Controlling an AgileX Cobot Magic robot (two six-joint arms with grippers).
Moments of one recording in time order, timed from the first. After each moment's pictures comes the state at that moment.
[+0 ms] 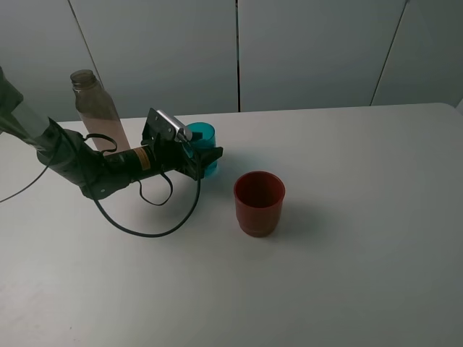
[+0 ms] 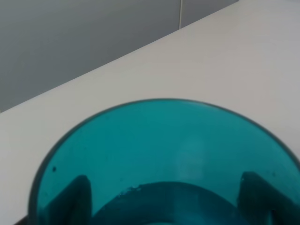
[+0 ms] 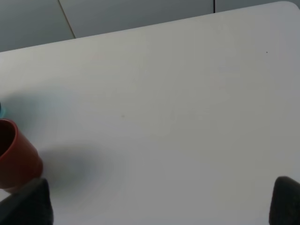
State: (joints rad) left arm -0.29 2.39 -1.08 0.68 -1.10 -0.26; right arm 0.06 0.00 -0.51 -0.01 1.11 0.19
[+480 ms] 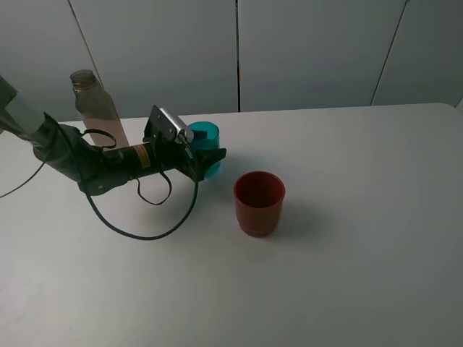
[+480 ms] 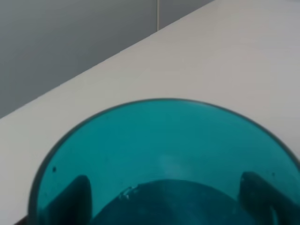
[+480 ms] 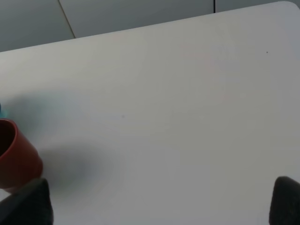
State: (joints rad) left arm -0.29 2.35 -1.08 0.77 -1.08 -0.26; right arm 0.06 0.00 -0.51 -0.01 1.11 0.19
